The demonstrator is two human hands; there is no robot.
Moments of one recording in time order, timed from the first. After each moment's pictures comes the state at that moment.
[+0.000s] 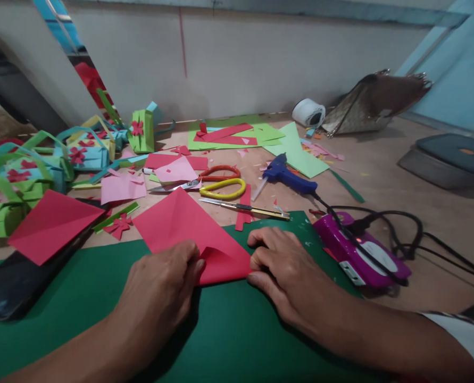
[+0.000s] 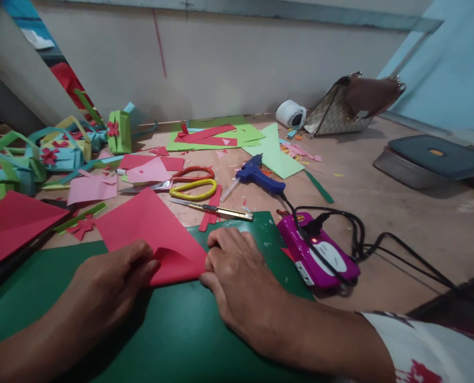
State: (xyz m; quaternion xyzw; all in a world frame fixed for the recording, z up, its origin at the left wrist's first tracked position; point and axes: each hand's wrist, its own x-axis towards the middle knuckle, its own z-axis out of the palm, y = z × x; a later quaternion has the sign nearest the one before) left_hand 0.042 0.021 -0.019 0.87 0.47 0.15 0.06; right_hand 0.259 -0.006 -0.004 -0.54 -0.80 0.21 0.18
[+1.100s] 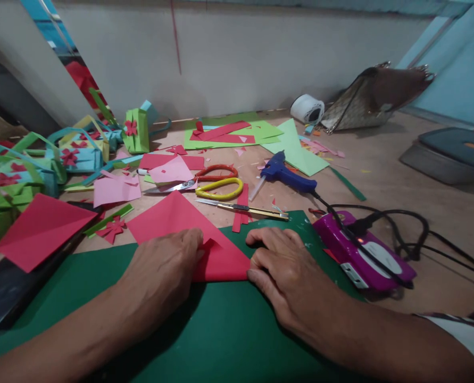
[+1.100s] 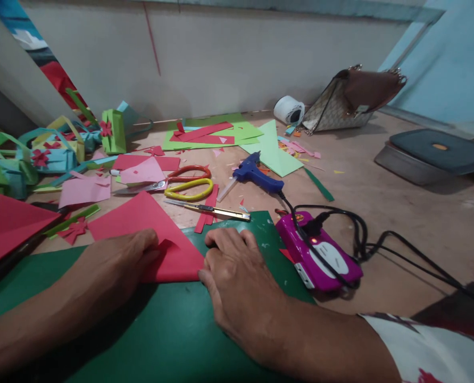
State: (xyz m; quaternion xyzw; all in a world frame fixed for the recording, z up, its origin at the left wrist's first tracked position) left_hand 0.053 0.051 -0.008 0.87 0.49 -0.09 0.07; right_hand 0.262 -0.008 -0.008 -0.54 -0.80 0.16 0.20
